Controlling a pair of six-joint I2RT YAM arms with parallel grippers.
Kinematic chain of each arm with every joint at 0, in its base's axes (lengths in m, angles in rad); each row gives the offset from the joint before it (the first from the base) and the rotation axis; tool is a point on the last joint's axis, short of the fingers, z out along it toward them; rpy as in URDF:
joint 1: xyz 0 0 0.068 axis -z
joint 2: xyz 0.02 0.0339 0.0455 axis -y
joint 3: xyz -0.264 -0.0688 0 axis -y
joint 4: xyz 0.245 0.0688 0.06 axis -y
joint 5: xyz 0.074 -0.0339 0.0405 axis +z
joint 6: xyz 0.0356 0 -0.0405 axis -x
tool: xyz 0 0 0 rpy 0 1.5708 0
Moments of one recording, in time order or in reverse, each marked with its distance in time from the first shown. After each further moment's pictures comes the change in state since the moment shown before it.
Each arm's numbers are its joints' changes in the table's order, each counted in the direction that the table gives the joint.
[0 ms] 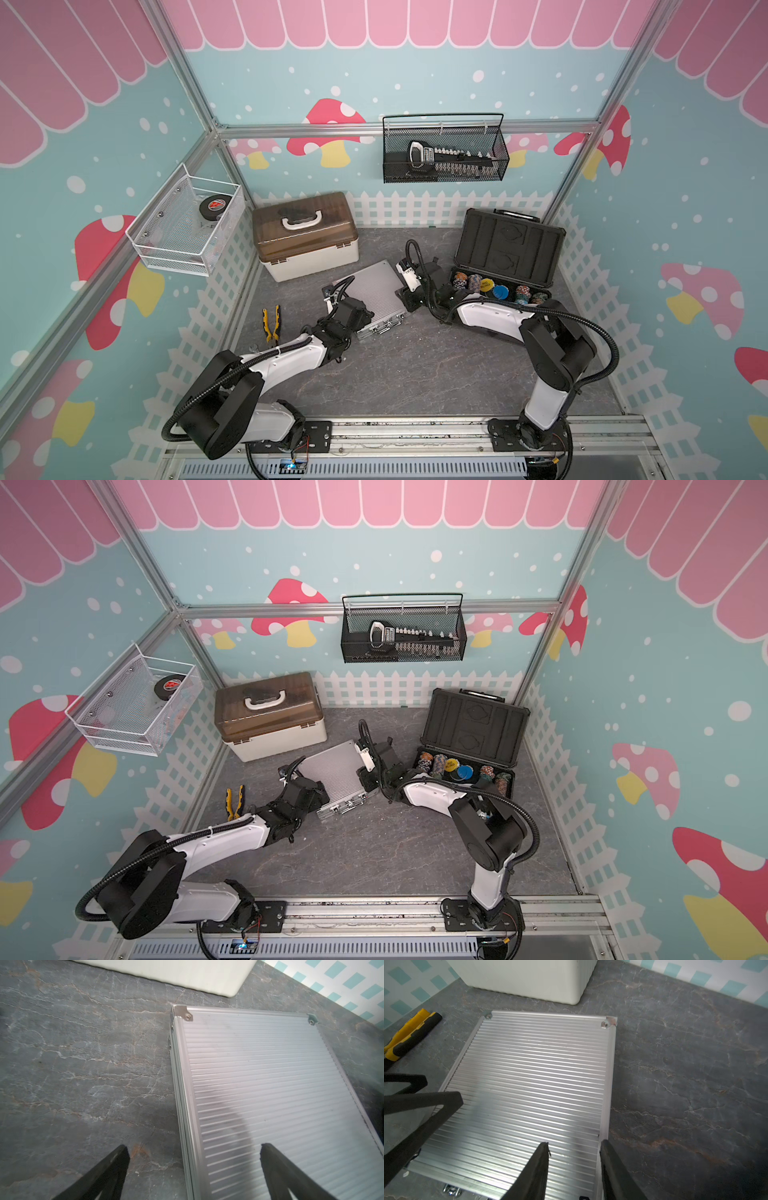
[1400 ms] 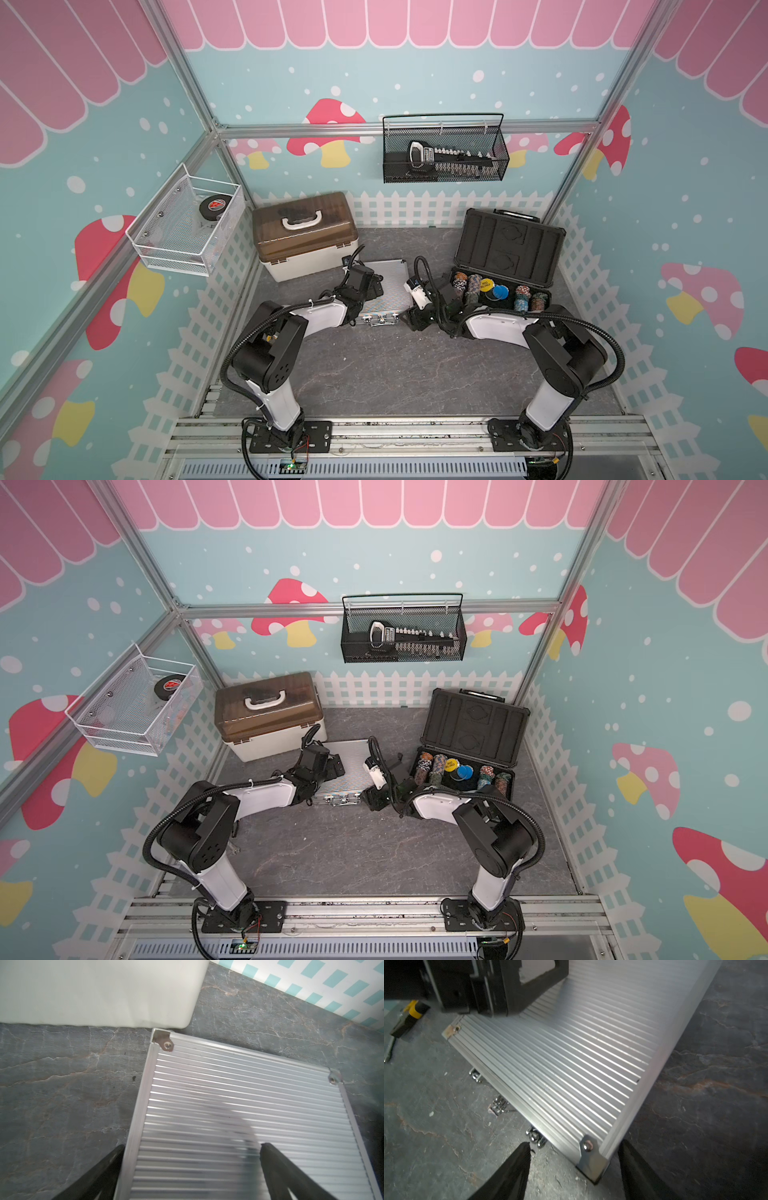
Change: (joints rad) left arm -0.098 -0.365 0.338 0.107 -0.142 -0.219; right arm 0.015 0.083 -0.211 0.041 0.138 -0.025
